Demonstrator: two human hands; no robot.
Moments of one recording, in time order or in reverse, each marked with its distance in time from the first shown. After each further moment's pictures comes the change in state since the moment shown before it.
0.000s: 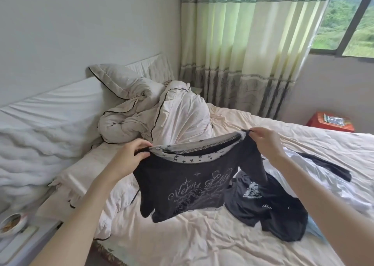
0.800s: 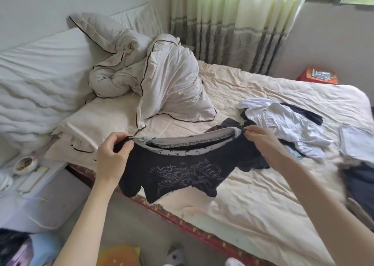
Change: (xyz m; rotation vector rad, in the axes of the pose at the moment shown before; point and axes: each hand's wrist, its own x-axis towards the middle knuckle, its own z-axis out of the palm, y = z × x) left_hand -0.218 0.040 0.066 -0.250 0.389 -0.177; right_hand -0.209 0.050 -0.072 0.184 -0.292 0.331
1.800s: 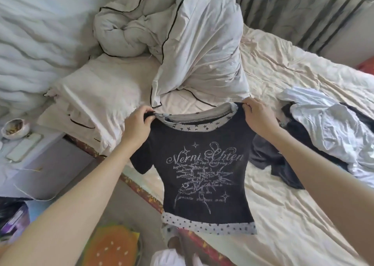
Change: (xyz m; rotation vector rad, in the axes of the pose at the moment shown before) left_hand 0.195 -0.174 0.079 0.388 -0.179 -0.068; right_hand 0.262 0.016 0.150 -0.800 0.005 -0.485
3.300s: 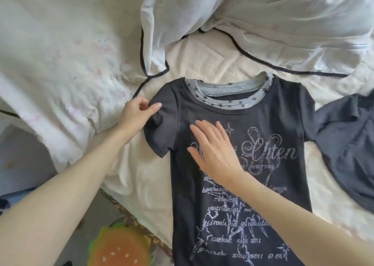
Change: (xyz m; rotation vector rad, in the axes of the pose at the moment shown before) left_hand 0.178 -0.239 0.193 -0.086 -0.166 -0.476; right_hand 0.057 -0.007 0.365 0.073 -0.271 -0.294
